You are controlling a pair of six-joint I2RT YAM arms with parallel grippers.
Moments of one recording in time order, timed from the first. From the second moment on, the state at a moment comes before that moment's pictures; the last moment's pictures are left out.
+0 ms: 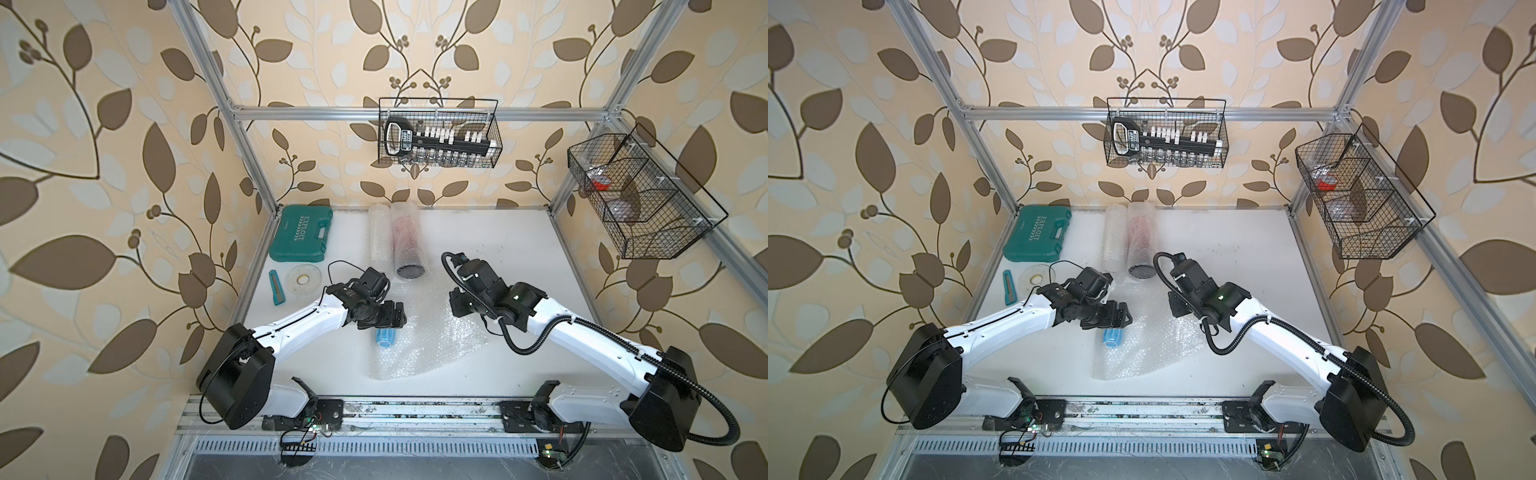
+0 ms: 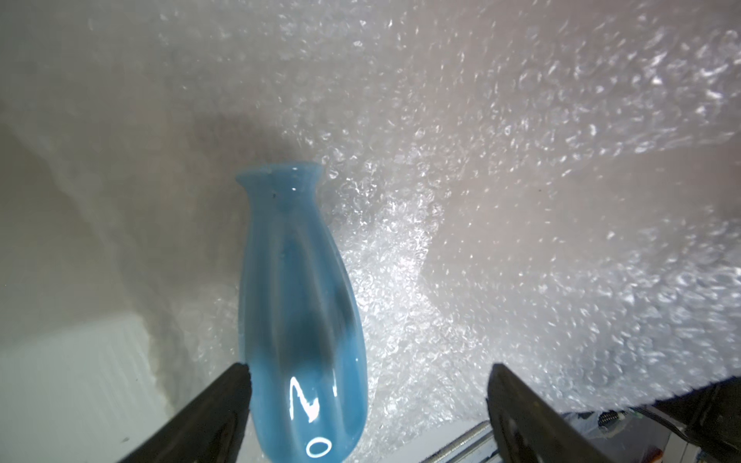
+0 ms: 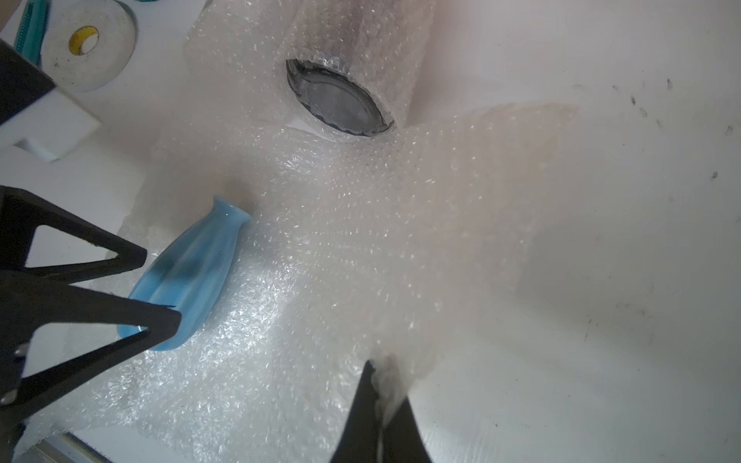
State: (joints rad) left arm -0.62 1.38 0.86 -0.60 0.23 -0.63; right arm 0.72 1.27 0.98 -0.63 0.18 0.37
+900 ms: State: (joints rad) left arm -0.66 1.61 0.93 -0.69 0.12 -0.58; right arm 0.72 1.32 0.96 -0.62 0.21 0.39
